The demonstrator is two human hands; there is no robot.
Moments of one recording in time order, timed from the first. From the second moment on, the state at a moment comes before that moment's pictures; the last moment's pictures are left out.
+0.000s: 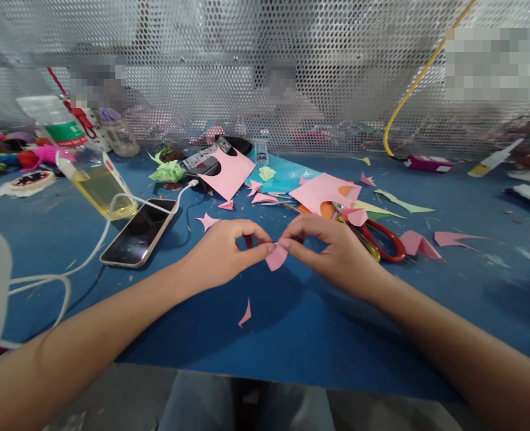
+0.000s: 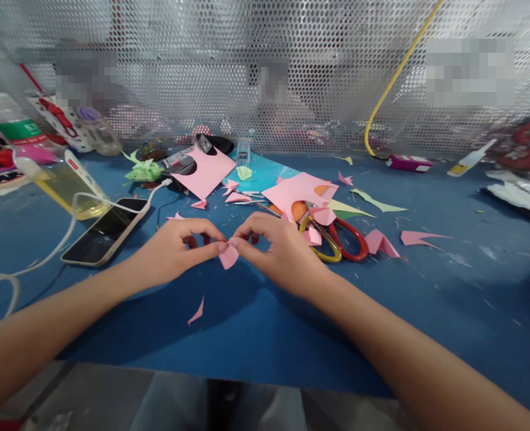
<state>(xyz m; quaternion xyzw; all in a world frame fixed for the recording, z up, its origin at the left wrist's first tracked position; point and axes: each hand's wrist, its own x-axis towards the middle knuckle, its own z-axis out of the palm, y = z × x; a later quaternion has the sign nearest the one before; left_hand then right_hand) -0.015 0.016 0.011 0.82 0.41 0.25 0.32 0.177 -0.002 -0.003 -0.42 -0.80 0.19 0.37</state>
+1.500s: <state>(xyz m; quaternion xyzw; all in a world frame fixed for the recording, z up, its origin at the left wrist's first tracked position) -0.015 0.013 0.007 0.84 0.33 0.35 0.25 0.178 -0.001 -0.003 -0.38 -0.81 0.17 0.41</state>
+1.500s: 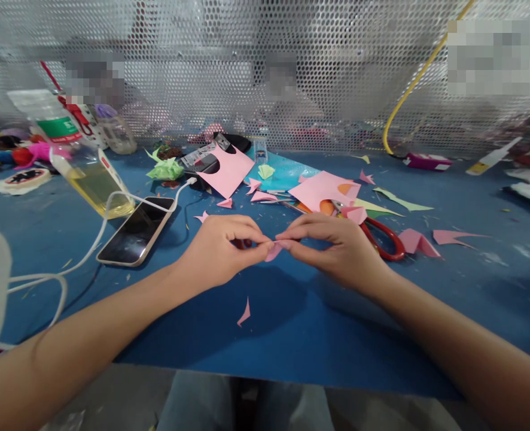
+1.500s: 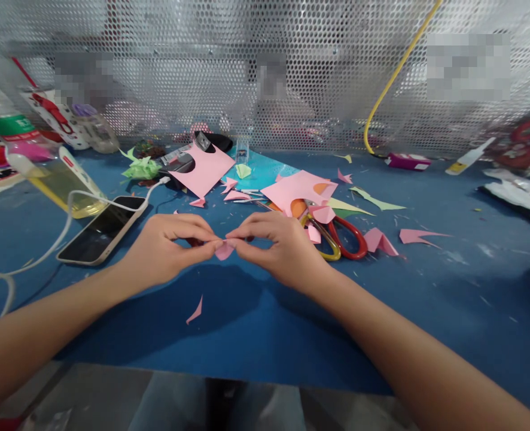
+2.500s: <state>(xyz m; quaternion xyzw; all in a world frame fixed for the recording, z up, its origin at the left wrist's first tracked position) -0.013 0.009 0.002 0.86 0.26 0.41 0.15 0.174 -0.011 0.001 -0.39 -0.84 0.05 0.38</state>
